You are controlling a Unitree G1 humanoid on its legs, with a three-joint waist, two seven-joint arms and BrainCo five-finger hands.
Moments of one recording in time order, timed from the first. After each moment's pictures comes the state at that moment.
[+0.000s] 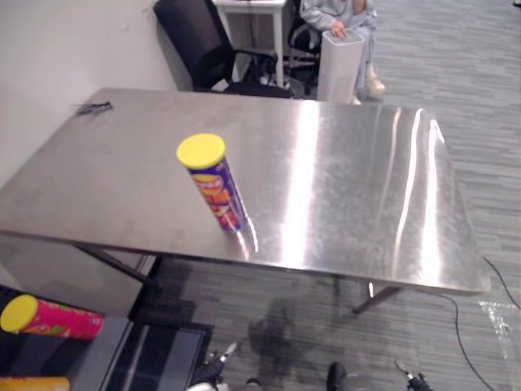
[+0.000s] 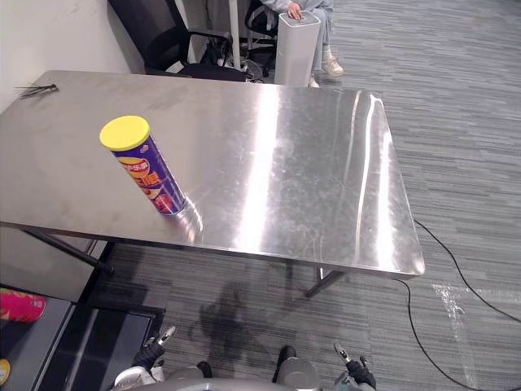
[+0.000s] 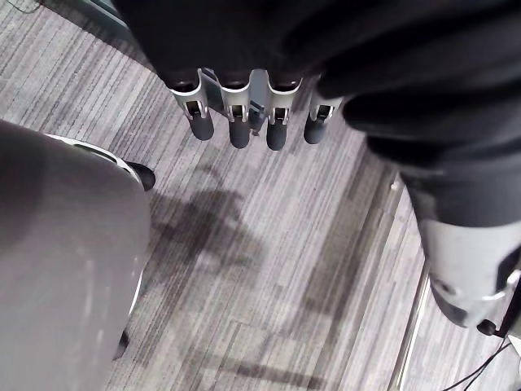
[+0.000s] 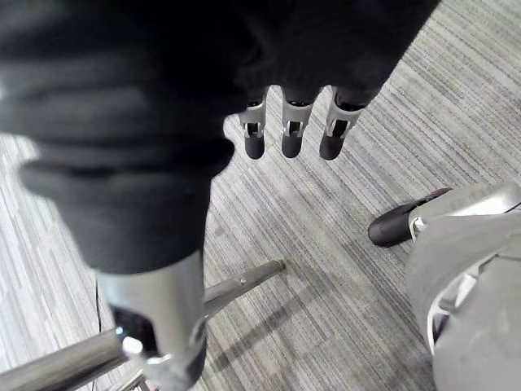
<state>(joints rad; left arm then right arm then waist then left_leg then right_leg) 0.07 0.08 0.16 1.11 -0.19 -0.16 0.00 0.09 -0.07 -0.54 1.13 0.40 -0.14 0.03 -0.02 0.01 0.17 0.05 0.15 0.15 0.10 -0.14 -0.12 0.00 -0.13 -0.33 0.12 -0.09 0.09</state>
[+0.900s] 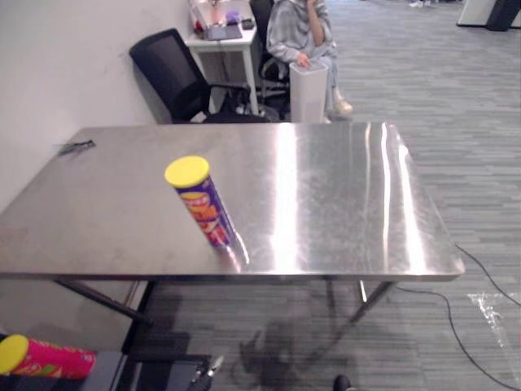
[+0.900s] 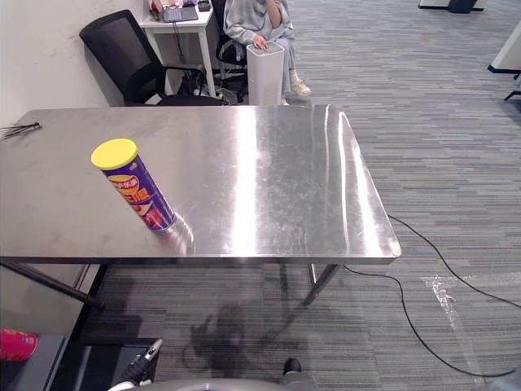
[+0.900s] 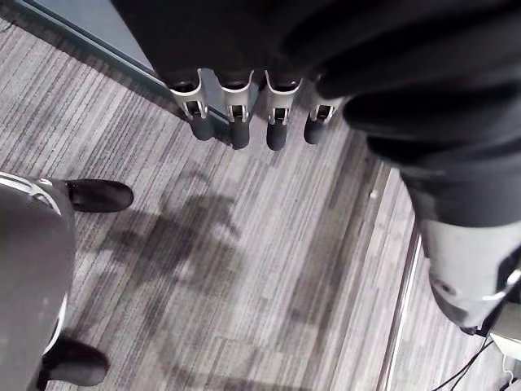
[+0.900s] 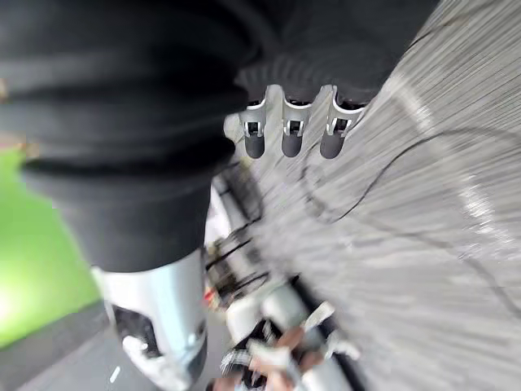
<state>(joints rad) 0.13 0.08 0.26 1.11 -0.17 -0.14 0.00 -0.13 -0.51 -1.27 0.73 0.57 -0.20 -0.25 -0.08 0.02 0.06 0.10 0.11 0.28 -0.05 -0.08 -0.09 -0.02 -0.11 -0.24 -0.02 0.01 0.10</state>
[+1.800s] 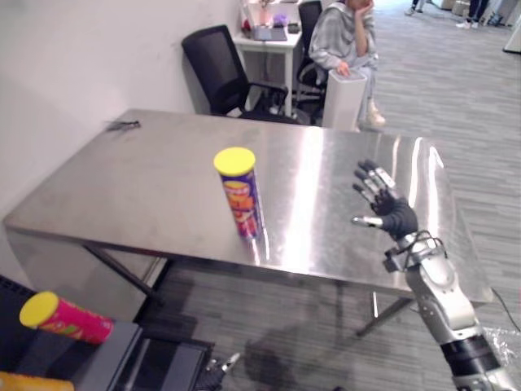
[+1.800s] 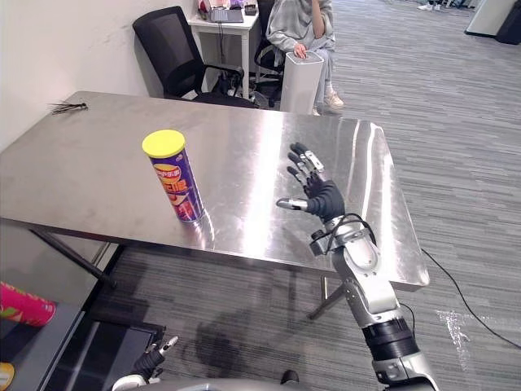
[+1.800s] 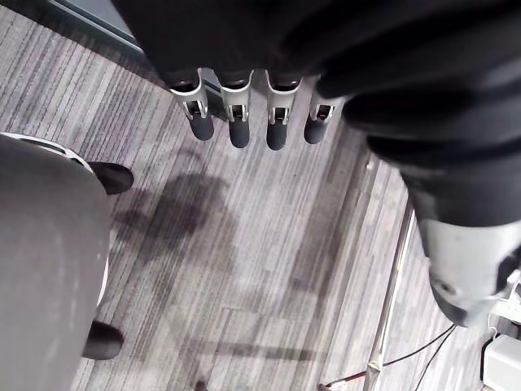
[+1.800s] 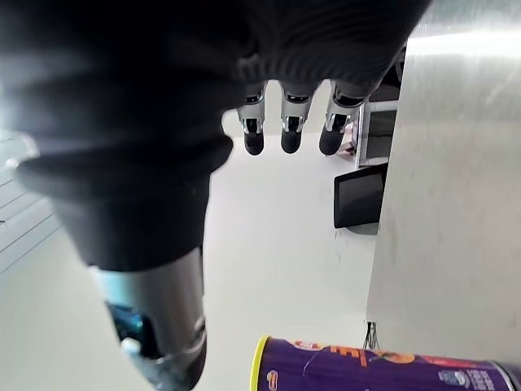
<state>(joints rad) 0.13 0.10 0.11 1.05 -0.10 -0.13 -0.04 -0.21 -0.39 0.16 -0.06 0.48 -0.18 0.18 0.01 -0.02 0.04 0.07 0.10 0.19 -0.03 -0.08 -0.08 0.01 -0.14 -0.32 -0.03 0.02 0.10</state>
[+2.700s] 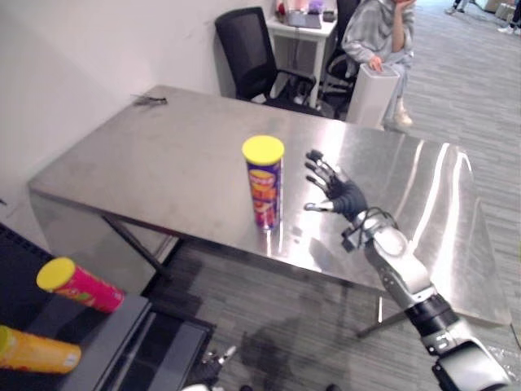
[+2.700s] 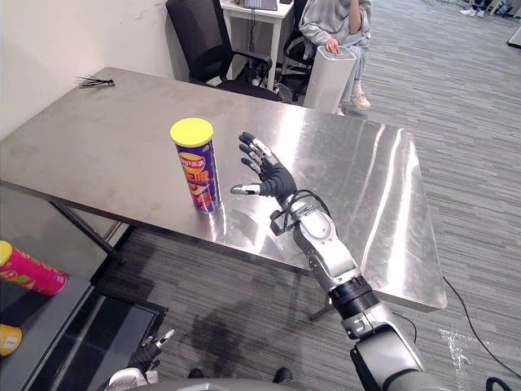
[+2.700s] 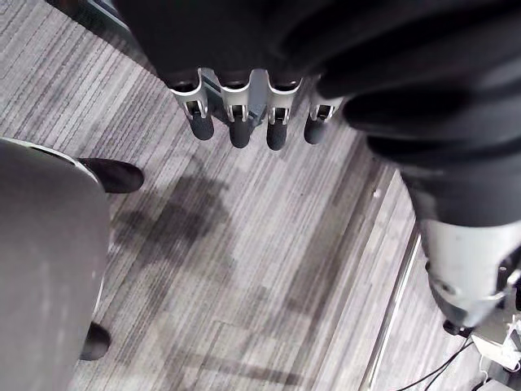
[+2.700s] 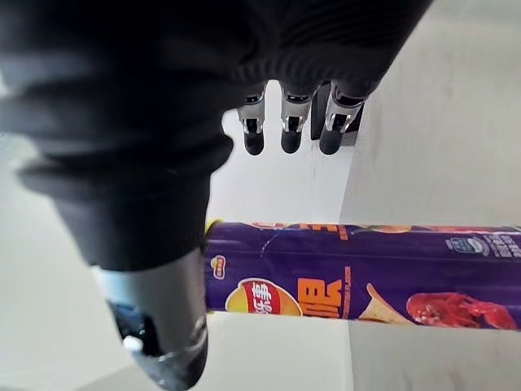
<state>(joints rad) 0.12 0.11 0.12 1.01 -0.12 -0.12 -0.02 -0.48 -0.33 0.36 0.14 0.48 -0.14 0.16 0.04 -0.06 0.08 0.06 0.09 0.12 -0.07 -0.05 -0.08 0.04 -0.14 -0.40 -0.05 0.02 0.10</state>
